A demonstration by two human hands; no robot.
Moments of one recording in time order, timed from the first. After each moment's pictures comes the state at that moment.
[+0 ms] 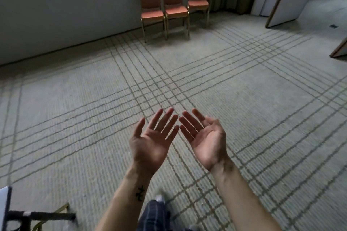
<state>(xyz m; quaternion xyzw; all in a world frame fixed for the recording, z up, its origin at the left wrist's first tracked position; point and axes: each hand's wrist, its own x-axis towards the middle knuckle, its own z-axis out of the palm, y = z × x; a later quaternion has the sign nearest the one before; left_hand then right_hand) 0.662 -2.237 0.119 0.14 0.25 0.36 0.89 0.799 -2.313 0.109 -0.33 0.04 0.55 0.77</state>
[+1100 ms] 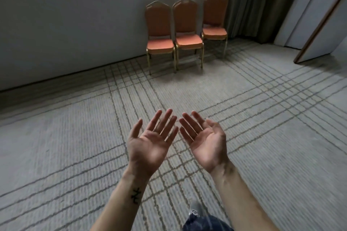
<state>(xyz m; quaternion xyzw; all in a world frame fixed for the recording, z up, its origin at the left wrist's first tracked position) 1.028 -1.555 0.127 0.11 0.23 0.38 0.89 1.175 -1.625 0.114 -0.31 -0.01 0.58 0.76</state>
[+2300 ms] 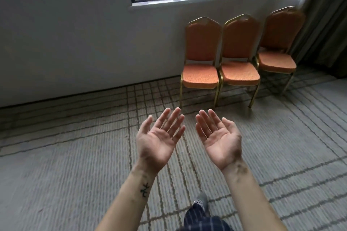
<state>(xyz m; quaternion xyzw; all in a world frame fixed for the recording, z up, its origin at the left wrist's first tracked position) 1.202 -0.762 0.127 0.13 0.30 0.45 0.83 1.376 -0.813 0.117 -0.34 0.04 0.60 0.72</state>
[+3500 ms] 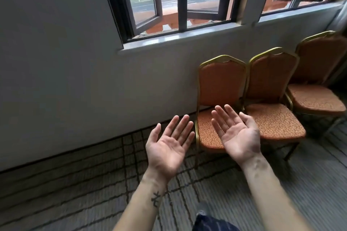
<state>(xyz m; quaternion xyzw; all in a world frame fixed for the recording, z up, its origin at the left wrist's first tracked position) 1.331 -0.060 0.136 0.12 0.29 0.42 0.85 1.525 -0.113 0.147 -0.33 -0.01 0.55 0.77</state>
